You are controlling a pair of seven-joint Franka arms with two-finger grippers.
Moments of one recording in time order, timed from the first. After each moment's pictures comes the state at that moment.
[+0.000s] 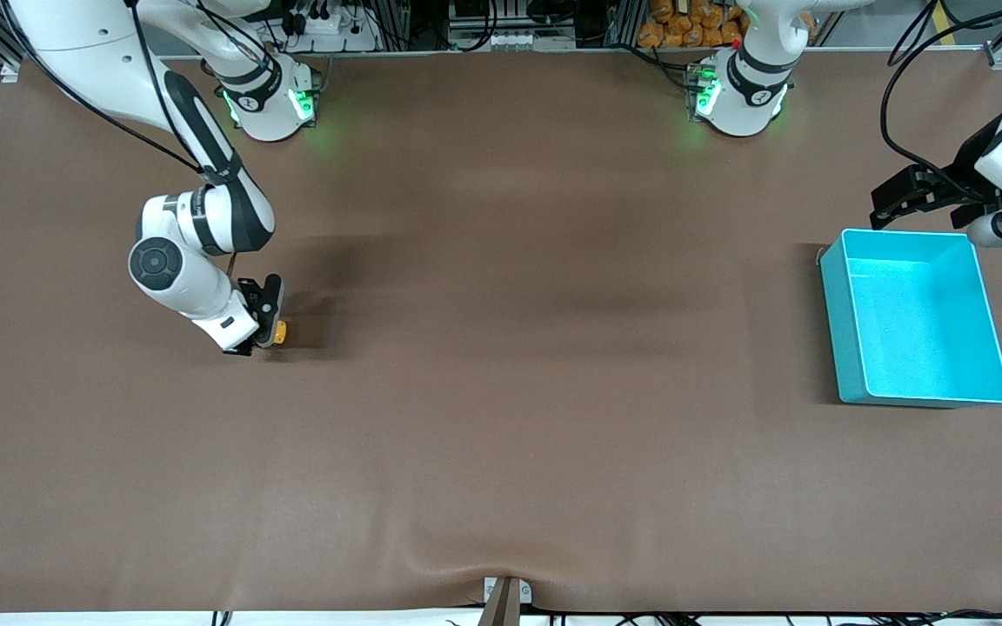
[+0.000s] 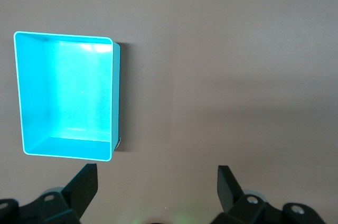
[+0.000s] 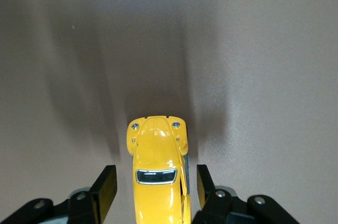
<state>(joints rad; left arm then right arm) 0.03 0.02 -0.13 -1.52 0.01 1.50 -0.11 0.14 0.37 -0.03 -2.24 -0.07 2.54 -1.32</state>
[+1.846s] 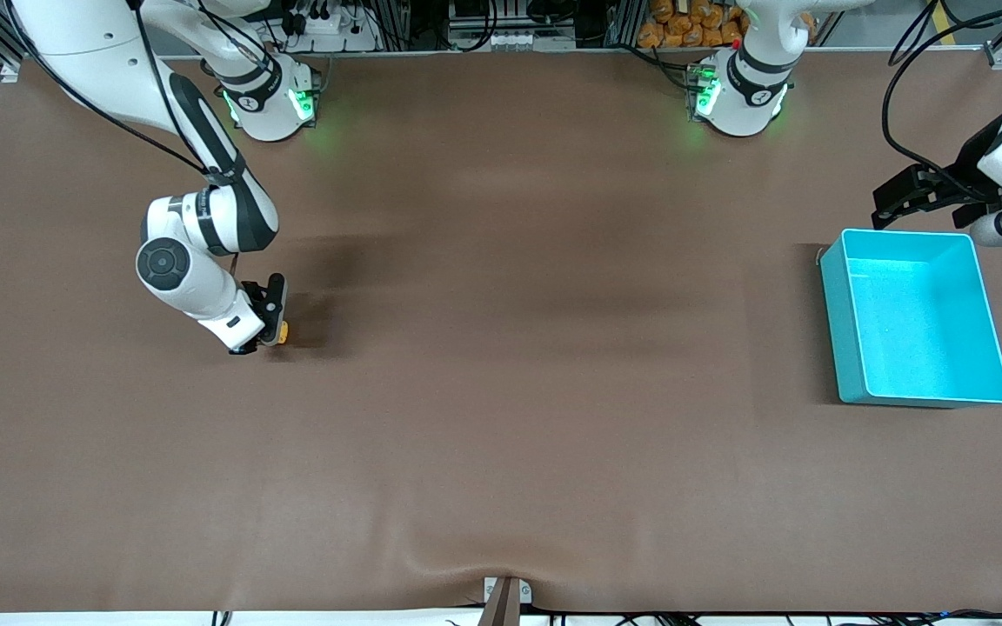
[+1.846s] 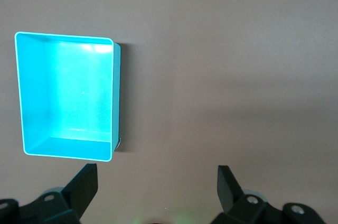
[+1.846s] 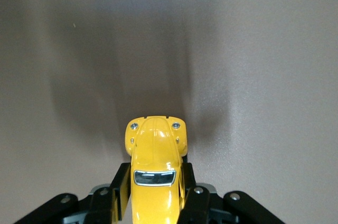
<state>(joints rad) 0.03 0.02 -0.13 -1.51 0.01 1.50 -0.11 0.15 0.38 -0.04 -2.24 -0.08 2.56 -1.34</state>
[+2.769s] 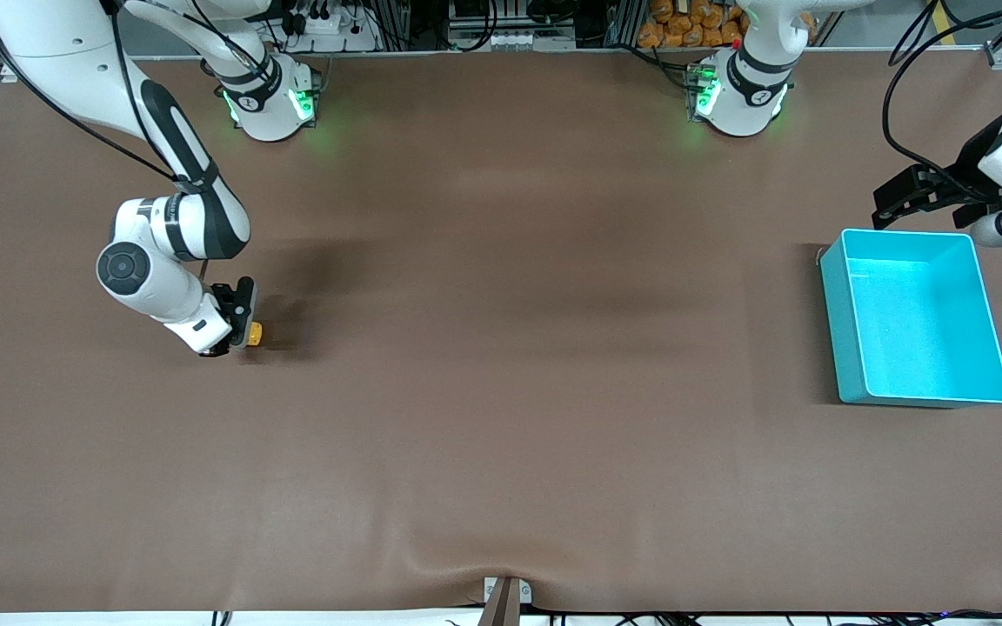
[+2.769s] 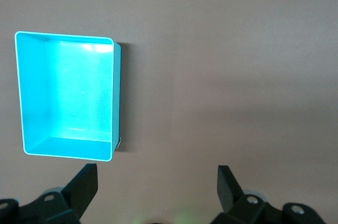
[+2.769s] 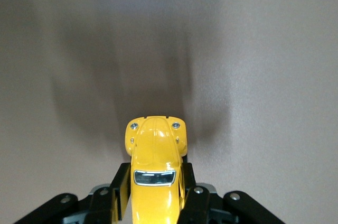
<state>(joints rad) 0.03 0.02 -0.13 -1.52 0.01 1.50 -0.11 0.05 0.38 -0.04 -2.24 -0.08 2.55 -1.43</state>
